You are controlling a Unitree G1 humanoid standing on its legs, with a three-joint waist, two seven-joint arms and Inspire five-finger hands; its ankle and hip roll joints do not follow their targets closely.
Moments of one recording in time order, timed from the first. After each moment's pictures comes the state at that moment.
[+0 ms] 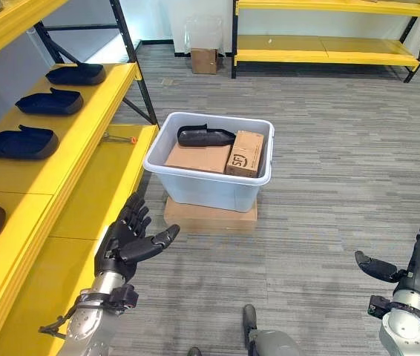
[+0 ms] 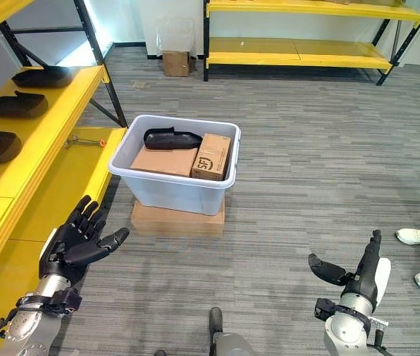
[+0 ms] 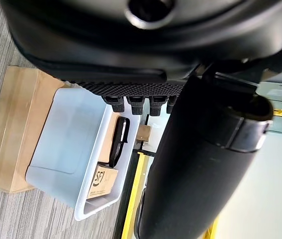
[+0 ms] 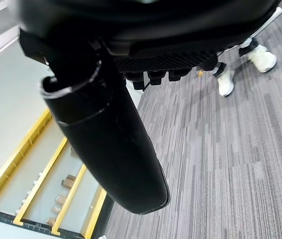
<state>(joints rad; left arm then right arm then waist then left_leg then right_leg) 0.32 0.42 0.08 -0.26 -0.66 0.00 0.01 0.29 -0.45 -0.11 -0.03 0.20 0.05 -0.60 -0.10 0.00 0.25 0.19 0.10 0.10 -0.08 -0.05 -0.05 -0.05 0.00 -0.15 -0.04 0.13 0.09</state>
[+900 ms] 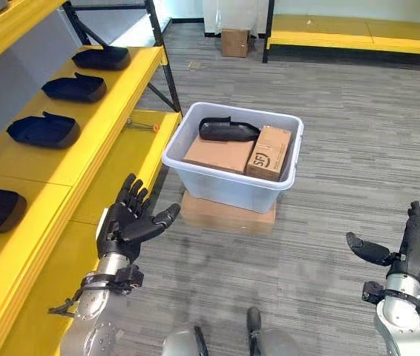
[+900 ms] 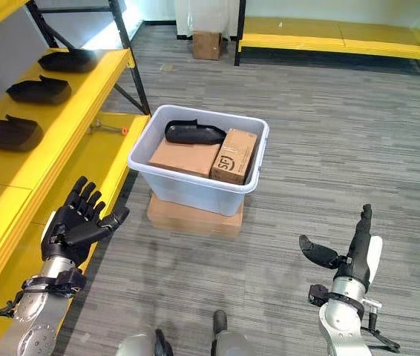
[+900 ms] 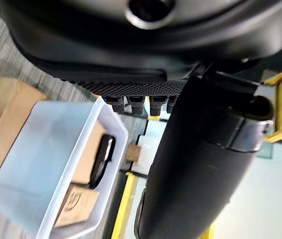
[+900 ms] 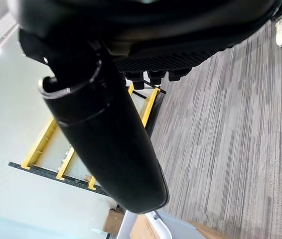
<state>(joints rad) 0.21 0.41 0.03 -0.26 -0.70 0.01 0.11 0.23 -0.46 -0.08 -0.03 0.14 -0.05 -0.52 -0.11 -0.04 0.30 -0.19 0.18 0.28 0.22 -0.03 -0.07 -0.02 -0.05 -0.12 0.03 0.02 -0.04</state>
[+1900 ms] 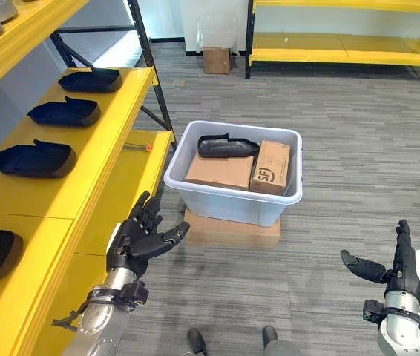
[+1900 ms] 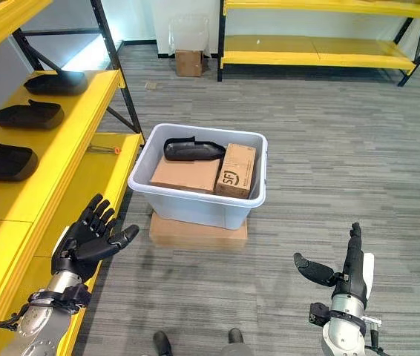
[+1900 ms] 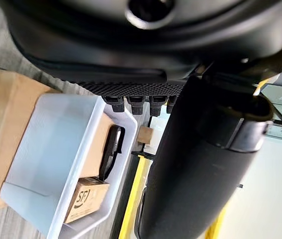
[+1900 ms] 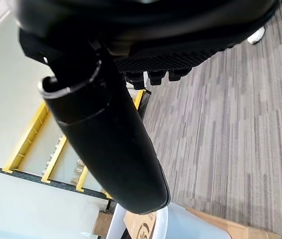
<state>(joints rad) 0.29 0.42 0.00 -0.29 -0.70 0.02 0.07 0.35 -0.47 -0.05 -0.05 0.21 -0.07 -0.52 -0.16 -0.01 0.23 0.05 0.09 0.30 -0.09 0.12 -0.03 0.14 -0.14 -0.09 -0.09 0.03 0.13</state>
